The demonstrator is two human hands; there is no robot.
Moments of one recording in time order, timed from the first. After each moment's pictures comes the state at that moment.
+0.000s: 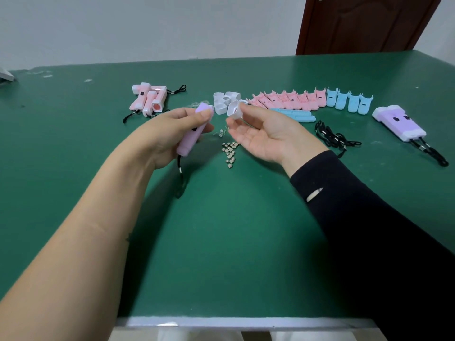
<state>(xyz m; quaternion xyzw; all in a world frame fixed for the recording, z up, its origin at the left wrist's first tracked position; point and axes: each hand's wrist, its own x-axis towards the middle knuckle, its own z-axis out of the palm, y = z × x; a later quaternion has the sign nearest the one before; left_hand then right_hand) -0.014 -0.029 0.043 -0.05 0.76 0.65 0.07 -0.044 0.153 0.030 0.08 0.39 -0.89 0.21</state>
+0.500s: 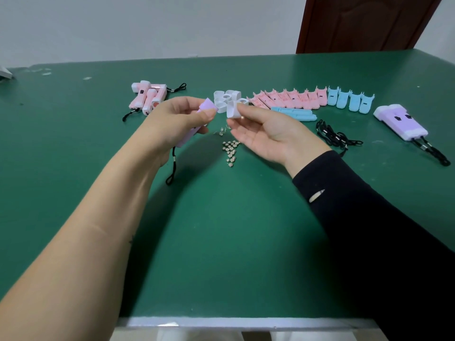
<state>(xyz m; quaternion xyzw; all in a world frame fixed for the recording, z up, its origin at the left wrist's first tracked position) -0.012 -0.026 0.045 0.00 0.81 0.58 -0.04 -0.044 0.154 0.028 0.05 0.44 -0.88 0.20</state>
